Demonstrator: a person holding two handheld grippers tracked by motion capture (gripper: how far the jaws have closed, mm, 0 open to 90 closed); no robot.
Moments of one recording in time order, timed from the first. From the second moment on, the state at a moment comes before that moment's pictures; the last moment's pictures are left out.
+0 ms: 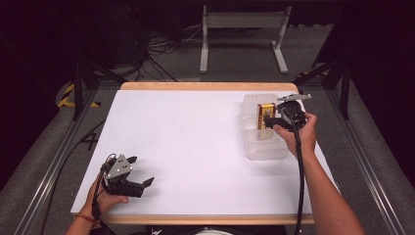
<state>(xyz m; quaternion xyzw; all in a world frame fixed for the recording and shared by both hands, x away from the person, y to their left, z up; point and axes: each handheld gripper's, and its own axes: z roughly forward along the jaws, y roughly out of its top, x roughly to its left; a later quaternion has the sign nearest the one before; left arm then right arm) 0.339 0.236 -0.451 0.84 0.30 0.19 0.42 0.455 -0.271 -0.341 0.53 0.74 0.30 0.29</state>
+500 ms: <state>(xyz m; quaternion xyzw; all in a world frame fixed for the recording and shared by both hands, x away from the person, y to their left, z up) 0.339 0.236 -0.451 0.84 0.30 0.19 0.42 0.434 -0.275 -0.335 0.48 0.77 0.30 0.30</state>
